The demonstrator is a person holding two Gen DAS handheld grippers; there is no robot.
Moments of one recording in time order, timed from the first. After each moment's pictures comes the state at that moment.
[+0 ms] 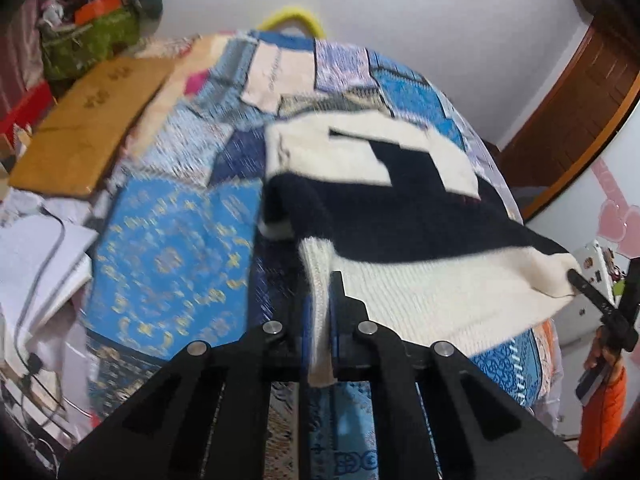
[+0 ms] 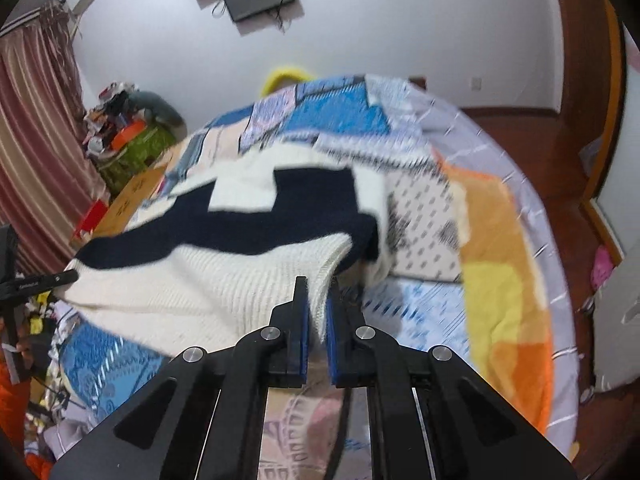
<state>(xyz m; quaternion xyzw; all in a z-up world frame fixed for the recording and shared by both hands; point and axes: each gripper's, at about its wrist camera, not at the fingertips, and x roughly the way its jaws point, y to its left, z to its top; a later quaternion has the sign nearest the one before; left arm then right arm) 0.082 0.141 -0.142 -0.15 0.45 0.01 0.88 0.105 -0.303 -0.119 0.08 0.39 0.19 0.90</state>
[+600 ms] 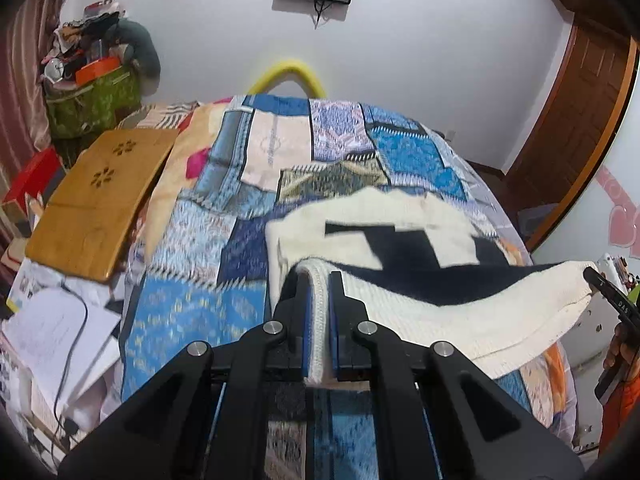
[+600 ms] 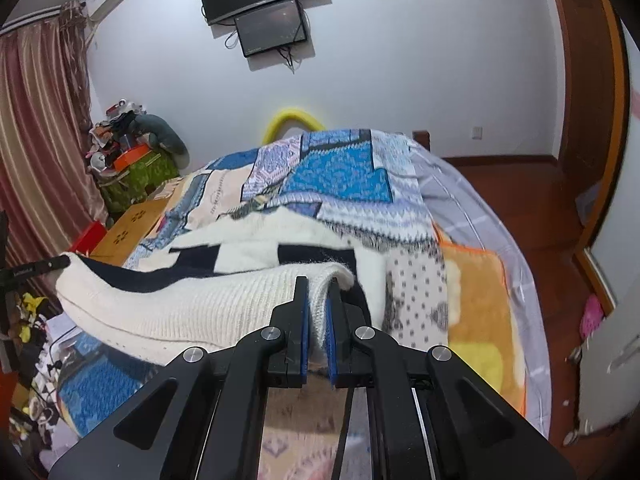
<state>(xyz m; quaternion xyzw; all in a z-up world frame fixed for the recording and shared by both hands) 0.131 0.143 -0.082 -0.11 0.38 0.02 0.92 0.144 -0.290 -0.072 0.05 0.33 0.19 0.92</state>
